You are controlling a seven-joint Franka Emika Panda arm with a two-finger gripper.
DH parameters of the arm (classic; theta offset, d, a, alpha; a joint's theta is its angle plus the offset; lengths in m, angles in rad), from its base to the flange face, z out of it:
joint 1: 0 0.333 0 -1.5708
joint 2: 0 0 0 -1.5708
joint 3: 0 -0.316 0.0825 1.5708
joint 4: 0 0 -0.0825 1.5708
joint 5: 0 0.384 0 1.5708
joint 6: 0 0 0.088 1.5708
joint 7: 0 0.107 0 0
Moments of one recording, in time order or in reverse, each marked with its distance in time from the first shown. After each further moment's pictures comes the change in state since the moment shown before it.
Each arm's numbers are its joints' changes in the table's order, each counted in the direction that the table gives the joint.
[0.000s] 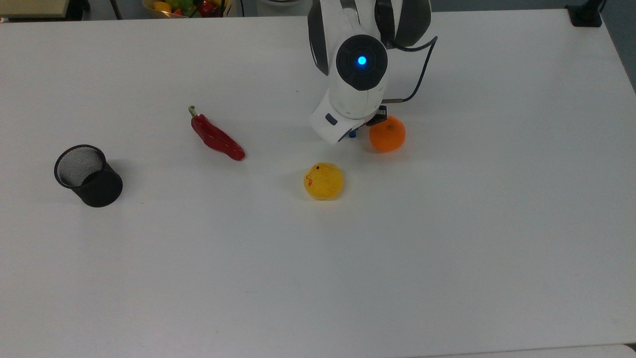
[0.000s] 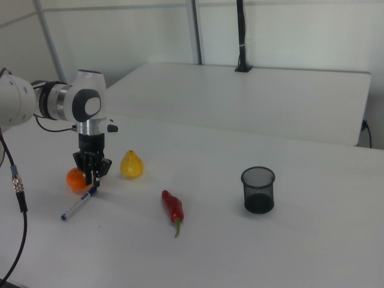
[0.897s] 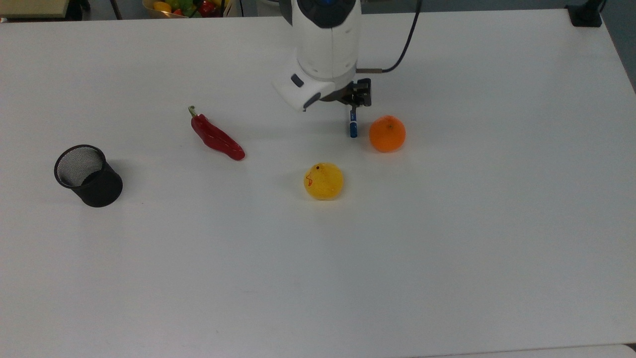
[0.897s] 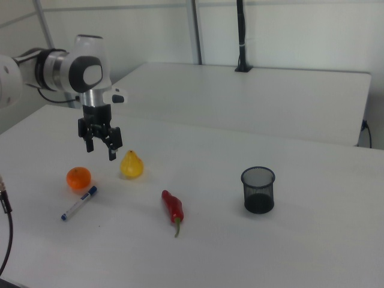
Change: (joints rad) arm -0.051 -0.147 0.039 -0.035 0.000 -0.078 0.007
